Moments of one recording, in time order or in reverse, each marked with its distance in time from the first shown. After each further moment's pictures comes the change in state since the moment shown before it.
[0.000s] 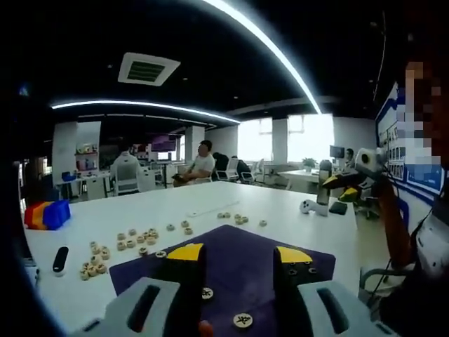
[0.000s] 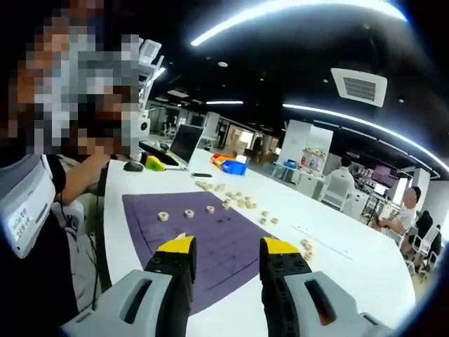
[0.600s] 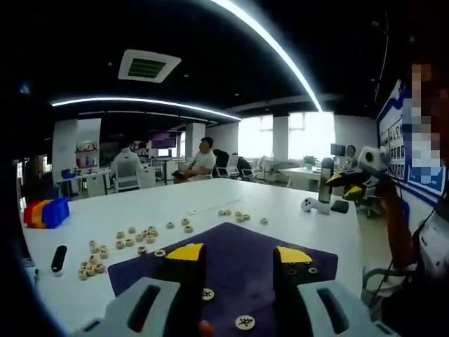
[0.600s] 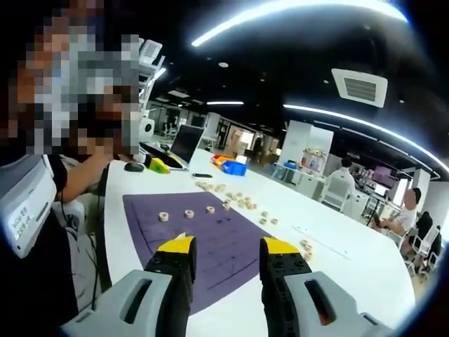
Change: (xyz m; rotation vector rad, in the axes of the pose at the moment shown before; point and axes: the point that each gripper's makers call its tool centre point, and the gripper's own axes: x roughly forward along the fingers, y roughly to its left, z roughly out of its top) left arm 0.011 0.005 -0.001 -0.004 0.026 0.004; right arm 0.001 0.007 -0.003 -0.003 -0.002 -0.001
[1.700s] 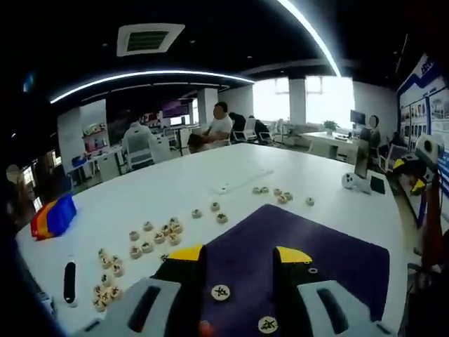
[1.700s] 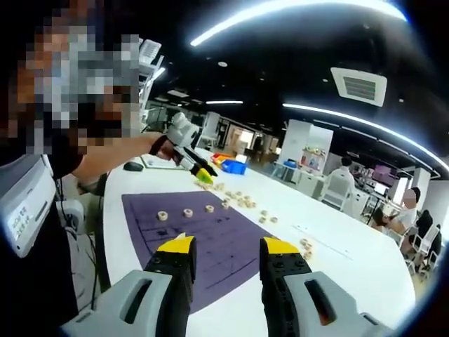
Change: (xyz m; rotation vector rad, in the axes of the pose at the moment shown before) left arm 0.106 0.094 0.002 0.013 0.256 0.115; right arm 0.003 -0.001 -0.004 0.005 0.006 0.002
